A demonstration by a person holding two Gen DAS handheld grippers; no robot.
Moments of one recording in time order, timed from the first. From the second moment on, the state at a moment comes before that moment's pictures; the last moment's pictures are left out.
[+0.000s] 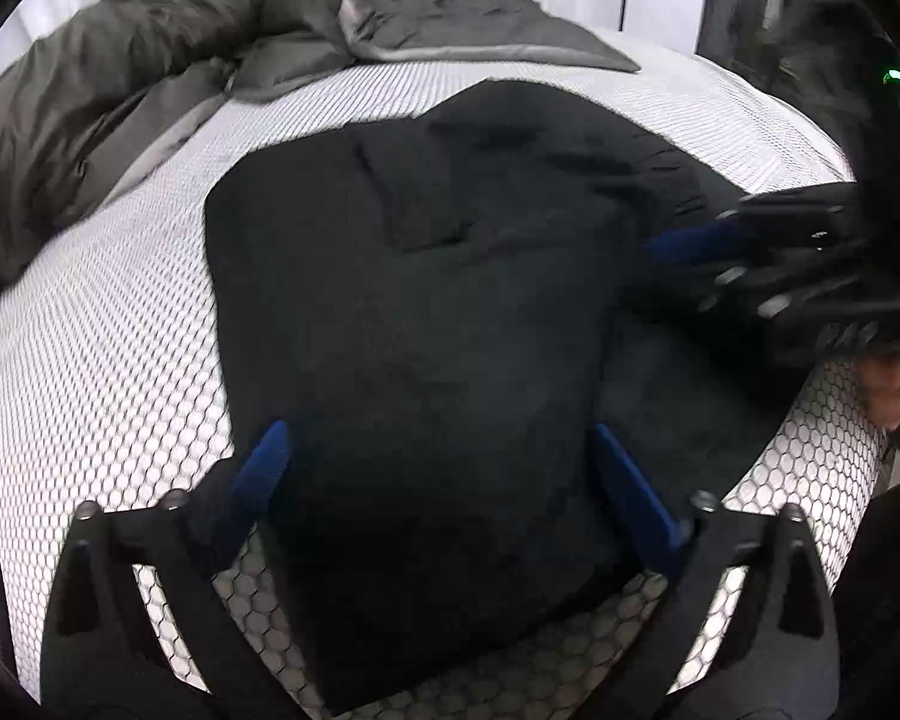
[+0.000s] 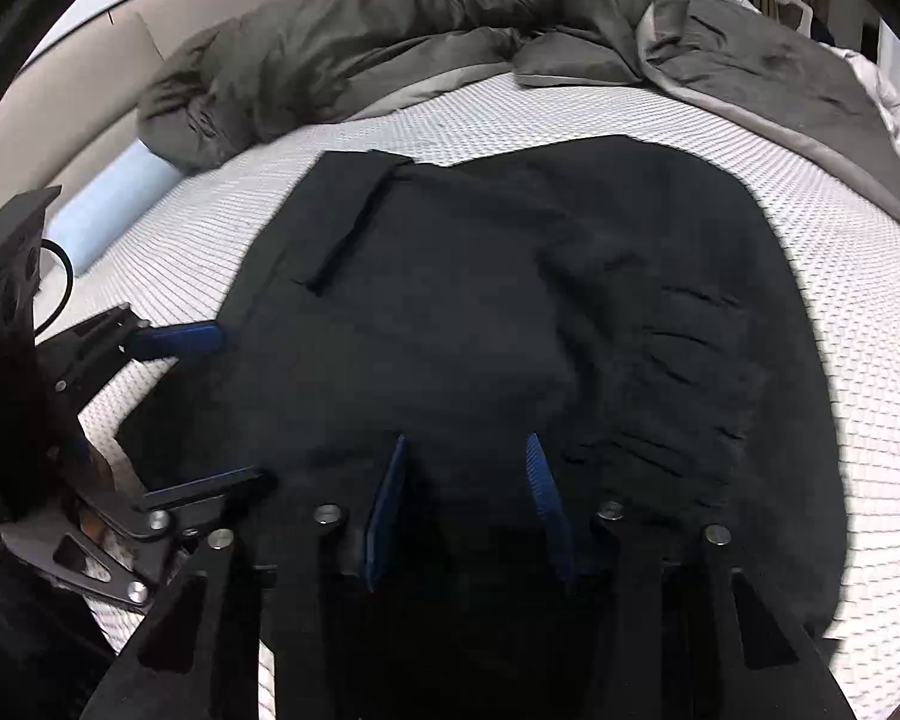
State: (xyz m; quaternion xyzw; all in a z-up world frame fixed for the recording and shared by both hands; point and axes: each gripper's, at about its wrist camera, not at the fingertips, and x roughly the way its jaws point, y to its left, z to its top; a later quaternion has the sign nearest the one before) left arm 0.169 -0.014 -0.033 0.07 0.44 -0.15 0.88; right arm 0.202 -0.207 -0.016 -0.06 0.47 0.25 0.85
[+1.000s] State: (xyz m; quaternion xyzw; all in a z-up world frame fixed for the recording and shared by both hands) left arm 0.245 0.071 0.016 -0.02 0.42 -0.09 0.90; right arm 0.229 -0.203 0.012 -0.06 0.44 0.24 0.86
